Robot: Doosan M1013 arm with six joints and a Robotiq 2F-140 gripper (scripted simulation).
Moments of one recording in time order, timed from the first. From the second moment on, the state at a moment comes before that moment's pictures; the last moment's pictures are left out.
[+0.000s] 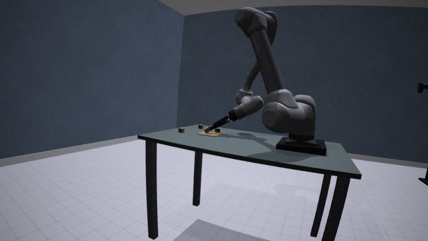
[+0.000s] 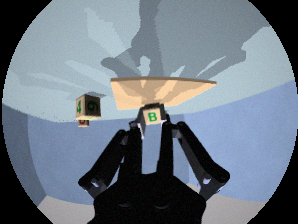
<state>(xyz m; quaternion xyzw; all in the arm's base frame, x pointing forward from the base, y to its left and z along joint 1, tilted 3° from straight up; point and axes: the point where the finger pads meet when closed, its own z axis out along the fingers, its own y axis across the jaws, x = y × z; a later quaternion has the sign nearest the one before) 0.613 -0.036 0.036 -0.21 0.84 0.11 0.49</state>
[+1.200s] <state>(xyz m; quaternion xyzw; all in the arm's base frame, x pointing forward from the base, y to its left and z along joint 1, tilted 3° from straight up) 0.613 -0.036 0.036 -0.21 0.84 0.11 0.49</state>
